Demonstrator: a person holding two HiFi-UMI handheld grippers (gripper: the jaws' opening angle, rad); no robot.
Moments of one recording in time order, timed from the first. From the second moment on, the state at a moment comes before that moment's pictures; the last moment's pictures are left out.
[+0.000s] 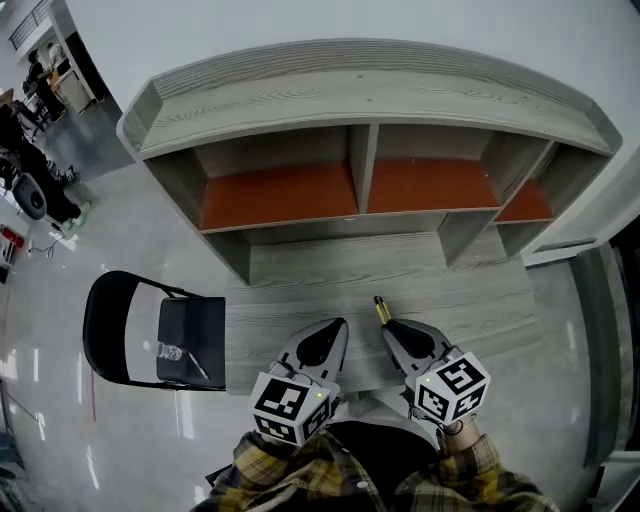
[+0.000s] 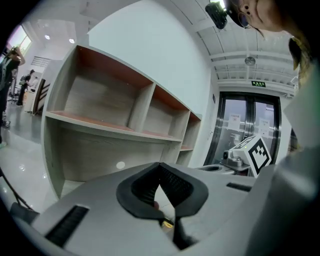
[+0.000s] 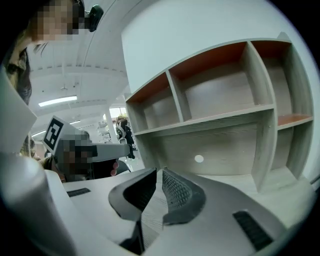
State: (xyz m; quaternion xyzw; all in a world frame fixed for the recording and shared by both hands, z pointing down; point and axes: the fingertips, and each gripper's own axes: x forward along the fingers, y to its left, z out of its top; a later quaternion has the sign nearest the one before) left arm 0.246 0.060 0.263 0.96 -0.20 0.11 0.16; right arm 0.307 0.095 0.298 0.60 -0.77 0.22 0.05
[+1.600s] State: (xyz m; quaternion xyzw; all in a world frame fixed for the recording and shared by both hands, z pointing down) left arm 0.248 0.091 0.256 0.96 -0.22 0.11 0.14; right arm 0.329 0.125 0.294 0.61 -0.76 0.21 0.03
